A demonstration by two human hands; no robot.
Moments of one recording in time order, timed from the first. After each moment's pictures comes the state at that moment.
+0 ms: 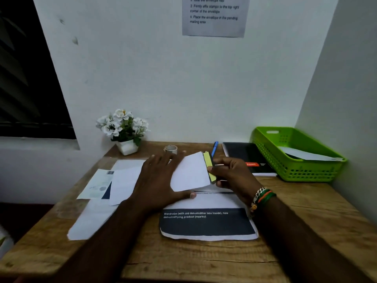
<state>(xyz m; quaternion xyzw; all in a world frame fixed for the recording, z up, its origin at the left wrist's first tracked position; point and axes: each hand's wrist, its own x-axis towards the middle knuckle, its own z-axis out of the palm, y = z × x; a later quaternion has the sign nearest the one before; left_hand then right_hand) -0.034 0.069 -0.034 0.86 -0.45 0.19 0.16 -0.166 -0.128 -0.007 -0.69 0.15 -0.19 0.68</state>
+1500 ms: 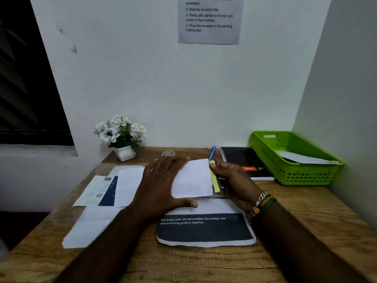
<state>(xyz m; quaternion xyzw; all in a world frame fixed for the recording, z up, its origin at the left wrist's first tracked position) -0.045 0.065 -0.033 0.82 -0.49 0.20 0.22 -0.165 -0.134 -0.011 -0.62 0.12 -0.14 0.77</state>
